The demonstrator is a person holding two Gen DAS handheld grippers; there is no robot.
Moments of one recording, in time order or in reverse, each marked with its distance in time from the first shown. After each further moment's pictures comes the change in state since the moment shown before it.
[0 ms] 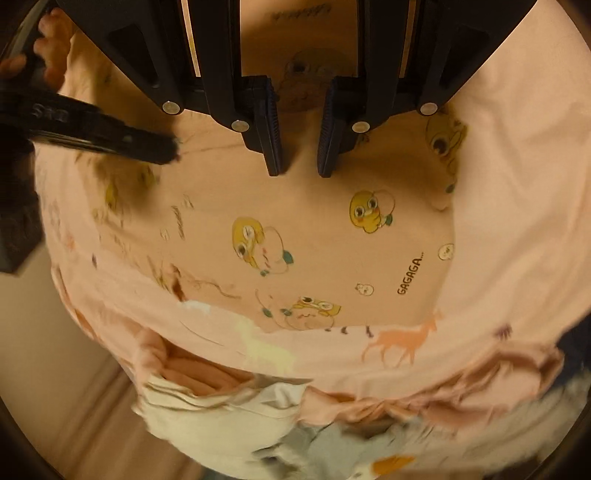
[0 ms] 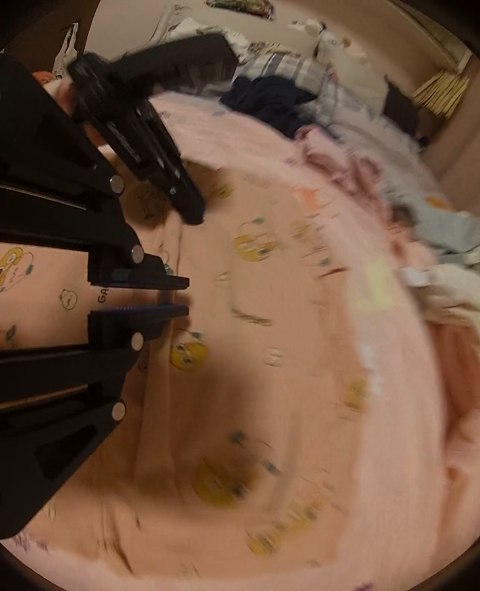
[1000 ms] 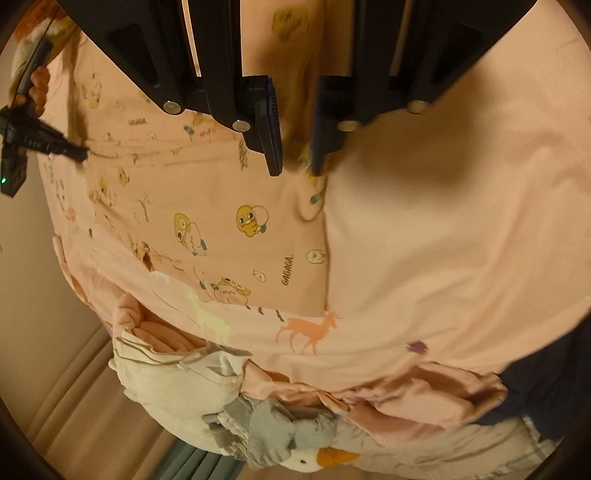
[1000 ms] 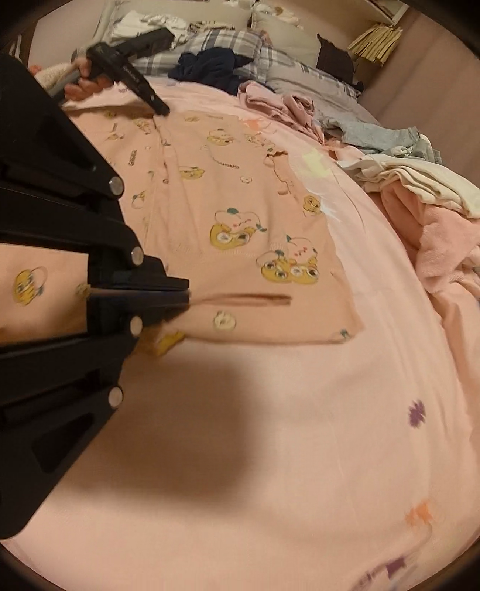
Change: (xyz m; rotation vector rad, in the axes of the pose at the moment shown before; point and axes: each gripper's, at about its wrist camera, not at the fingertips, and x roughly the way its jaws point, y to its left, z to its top) left arm -0.049 0.073 -0.010 -0.144 -0.054 -0.009; right arm -0.101 -0.115 -0.026 0.176 -0.210 -0.121
